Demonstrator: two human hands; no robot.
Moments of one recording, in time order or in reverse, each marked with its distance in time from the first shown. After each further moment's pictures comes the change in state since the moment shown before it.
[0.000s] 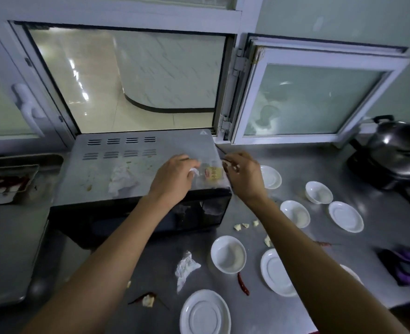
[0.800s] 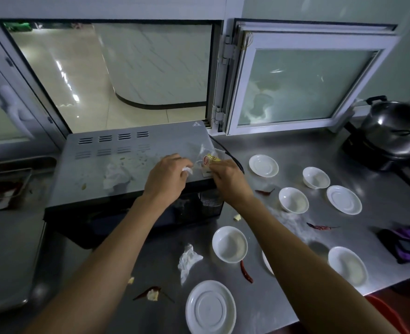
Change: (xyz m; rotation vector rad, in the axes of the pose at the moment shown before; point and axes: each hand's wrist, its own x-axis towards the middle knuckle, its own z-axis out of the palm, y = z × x) left_hand -0.013 -0.008 0.011 0.024 -0.022 -0.012; right_hand -0.028 0.003 0.029 -0.090 -0.173 -0.095
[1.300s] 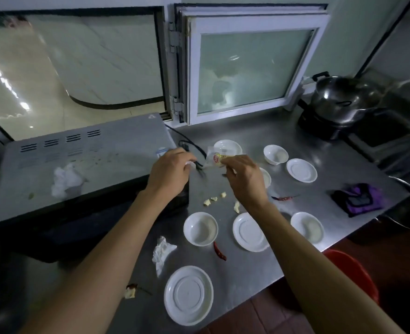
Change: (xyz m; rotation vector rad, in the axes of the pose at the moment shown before) left_hand 0.007 0.081 0.050 -0.082 -0.073 0.183; right_hand -0.098 0.047 -0.080 -0.163 0.368 0.104
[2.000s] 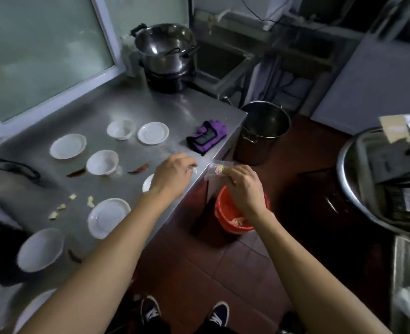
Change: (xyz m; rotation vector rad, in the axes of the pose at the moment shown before) left_hand -0.037 0.388 0.263 -0.132 -0.434 0.385; right_hand -0.300 0.251 -0.287 -0.265 0.103 0.589
